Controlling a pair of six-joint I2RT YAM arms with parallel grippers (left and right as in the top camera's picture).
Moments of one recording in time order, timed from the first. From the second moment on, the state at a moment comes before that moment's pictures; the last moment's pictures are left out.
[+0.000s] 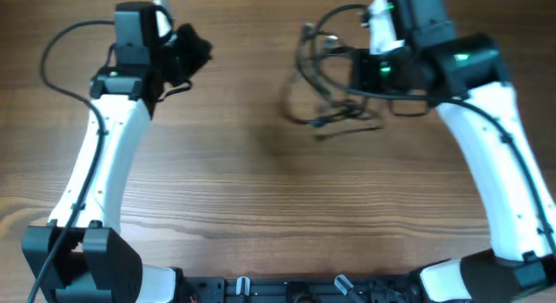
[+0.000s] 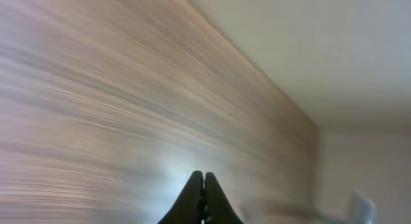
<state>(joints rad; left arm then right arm) -0.04 1.60 1.38 -0.51 0.33 -0.75 0.29 1.61 1.80 -1.22 -0.19 0.24</state>
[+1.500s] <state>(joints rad) -0.41 1.74 1.39 -0.41 0.41 -0.80 0.32 1.68 1.71 -1.09 -0.04 0.43</state>
